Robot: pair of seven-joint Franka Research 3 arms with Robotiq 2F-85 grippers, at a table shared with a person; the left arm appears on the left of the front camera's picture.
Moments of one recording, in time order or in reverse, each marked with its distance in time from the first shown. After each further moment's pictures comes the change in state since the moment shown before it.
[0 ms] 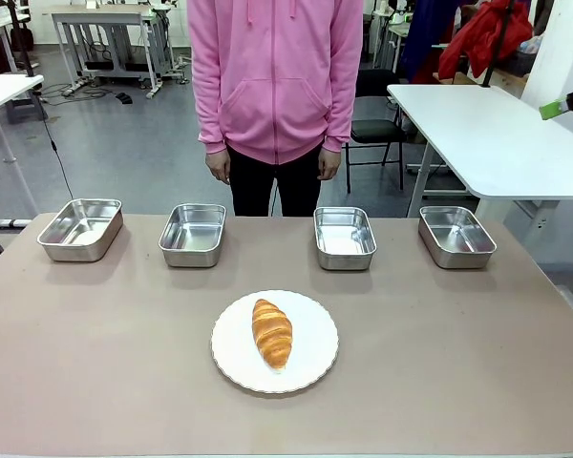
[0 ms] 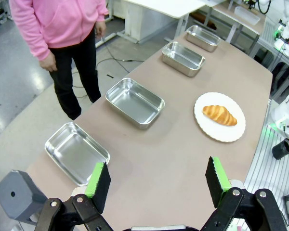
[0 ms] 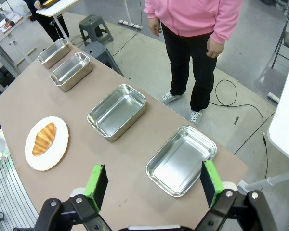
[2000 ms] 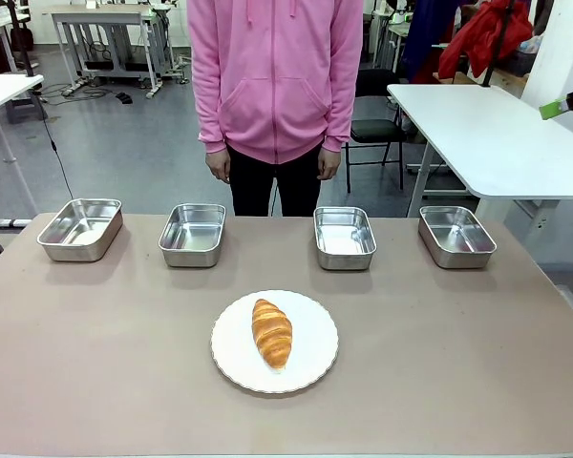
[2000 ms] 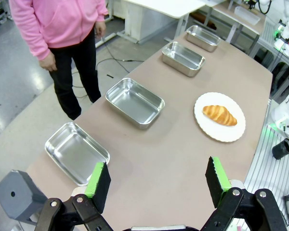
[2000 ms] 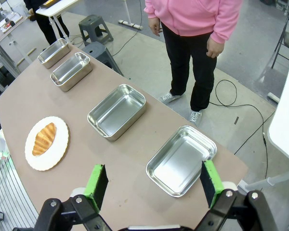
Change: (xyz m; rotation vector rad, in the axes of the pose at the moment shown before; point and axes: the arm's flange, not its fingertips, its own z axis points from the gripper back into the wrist) left arm 0.000 0.000 0.000 0.000 0.000 0.000; right arm 0.000 0.000 0.000 0.000 0.000 0.000
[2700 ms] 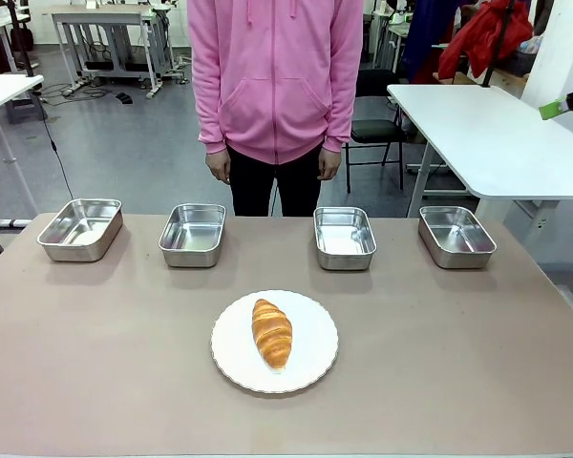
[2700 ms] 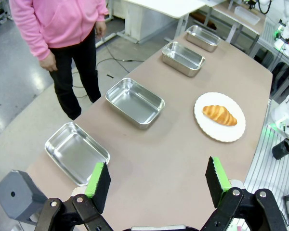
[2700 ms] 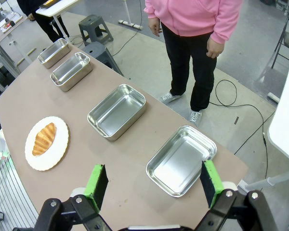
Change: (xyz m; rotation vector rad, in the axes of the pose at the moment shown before) left arm 0.000 0.000 0.000 0.000 0.000 0.000; right arm 0.000 0.000 0.000 0.000 0.000 0.000
